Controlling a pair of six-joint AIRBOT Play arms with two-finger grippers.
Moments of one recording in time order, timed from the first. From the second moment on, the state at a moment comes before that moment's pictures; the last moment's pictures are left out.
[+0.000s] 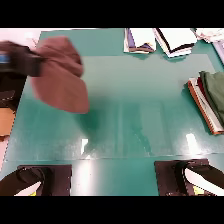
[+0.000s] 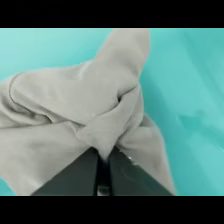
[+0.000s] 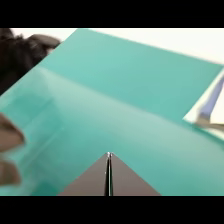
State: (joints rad) left arm -0.60 -1.05 1.70 1.68 -1.36 -1.65; right arm 0.05 -1.09 1.81 -1.01 1.15 1.30
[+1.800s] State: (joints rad) left arm -0.33 -1.72 1.80 1.31 -1.18 -1.49; right arm -0.06 -1.09 1.22 -1.07 1.32 1.37
